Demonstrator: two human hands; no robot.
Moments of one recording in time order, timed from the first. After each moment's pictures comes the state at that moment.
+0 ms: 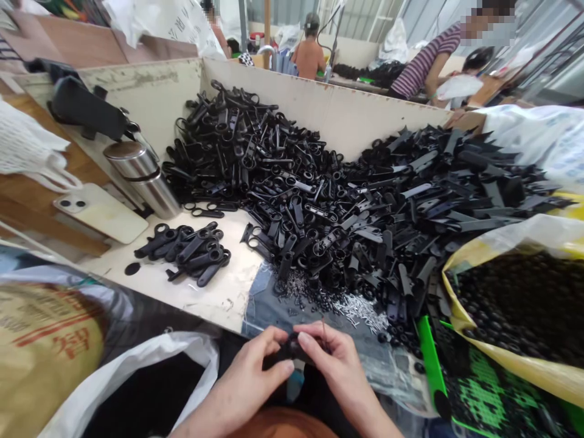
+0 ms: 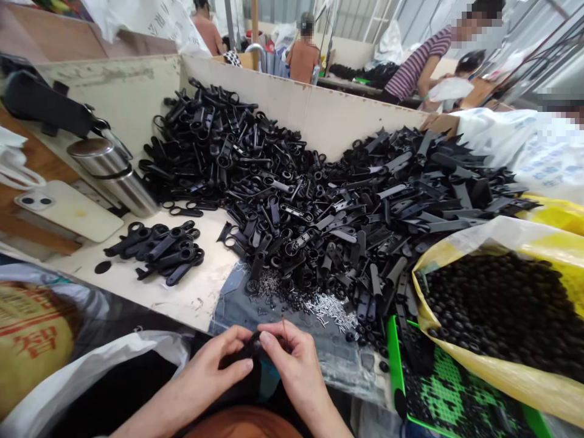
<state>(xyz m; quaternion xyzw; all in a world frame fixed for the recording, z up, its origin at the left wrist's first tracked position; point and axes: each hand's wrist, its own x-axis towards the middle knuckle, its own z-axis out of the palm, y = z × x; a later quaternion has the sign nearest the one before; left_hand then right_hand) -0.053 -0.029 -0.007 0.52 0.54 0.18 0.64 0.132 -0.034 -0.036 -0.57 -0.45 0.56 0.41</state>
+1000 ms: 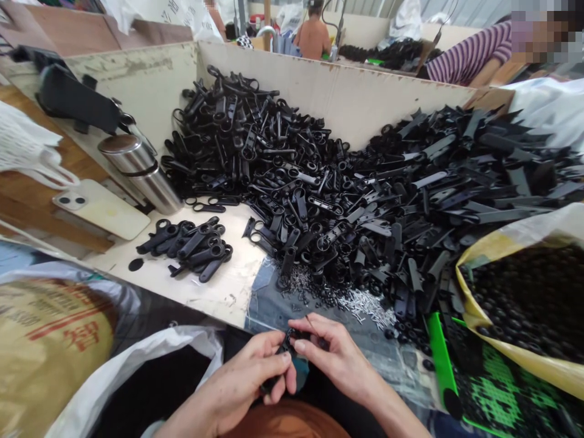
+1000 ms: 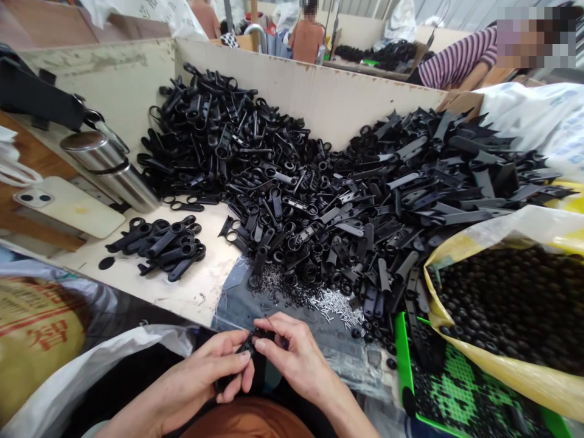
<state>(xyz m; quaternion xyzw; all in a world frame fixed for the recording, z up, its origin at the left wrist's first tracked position) -0.057 -0.026 0.003 0.22 0.49 0.19 0.82 0.146 -0.017 -0.023 -0.49 -0.60 0.56 0.30</state>
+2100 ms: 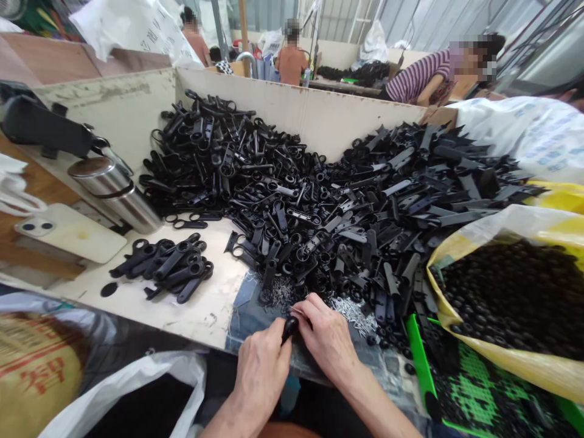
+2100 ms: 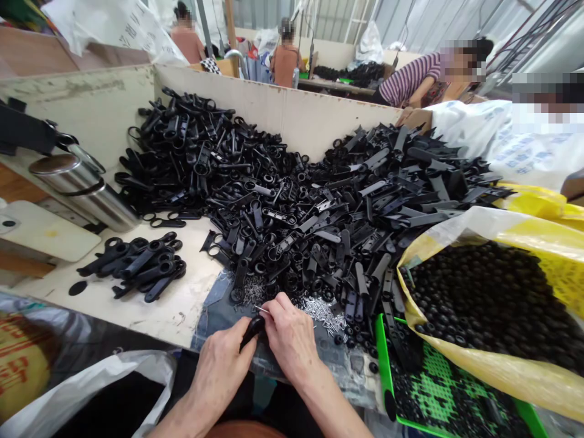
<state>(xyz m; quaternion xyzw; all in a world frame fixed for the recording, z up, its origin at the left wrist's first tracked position) 0.000 -0.004 -0.022 0.65 0.64 0.19 0.37 0.157 0.012 -0.031 -0.60 -0.75 0.18 0.22</state>
